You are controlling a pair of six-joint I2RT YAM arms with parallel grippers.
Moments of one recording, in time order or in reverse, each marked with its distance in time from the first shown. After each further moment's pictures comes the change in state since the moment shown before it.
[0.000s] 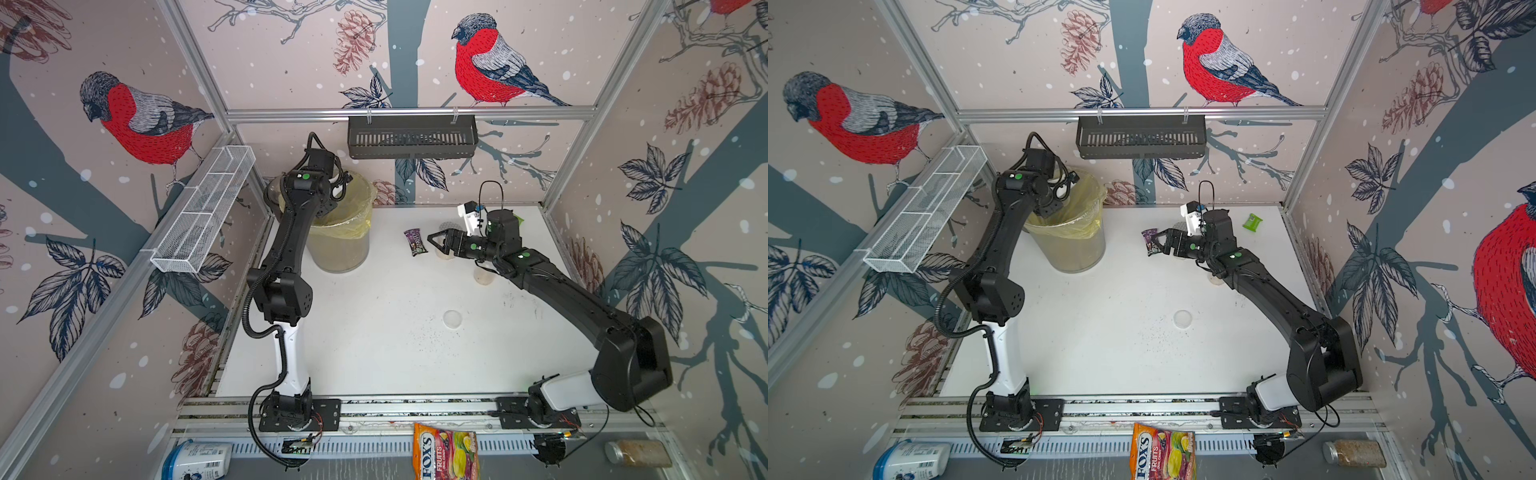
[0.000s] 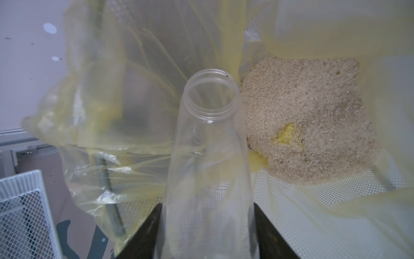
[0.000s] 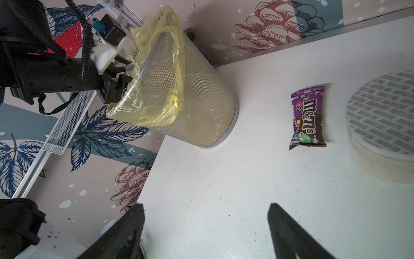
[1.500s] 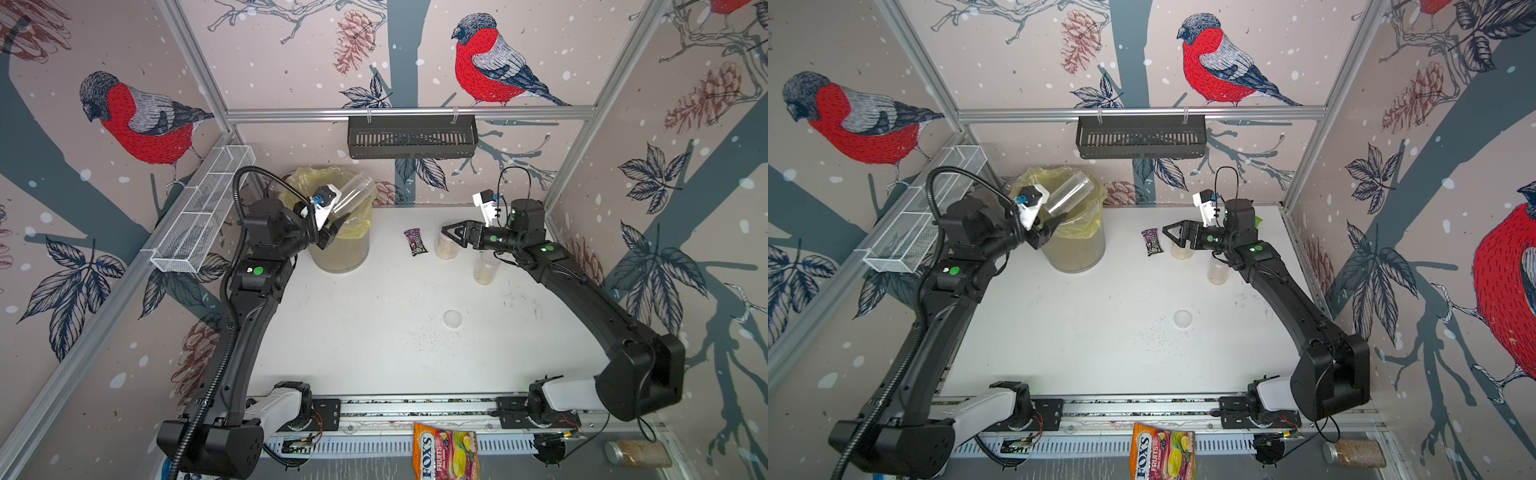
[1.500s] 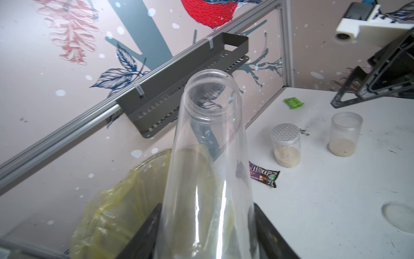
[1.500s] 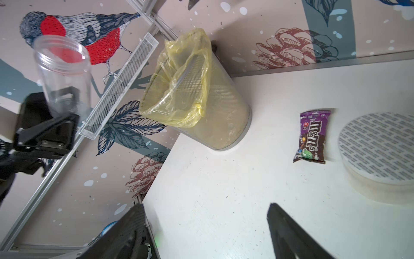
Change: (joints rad) left arm 0.007 -0.964 -1.117 0.902 0.866 -0.311; right arm -0.120 -0.070 0.085 -0.101 -0.208 -0.096
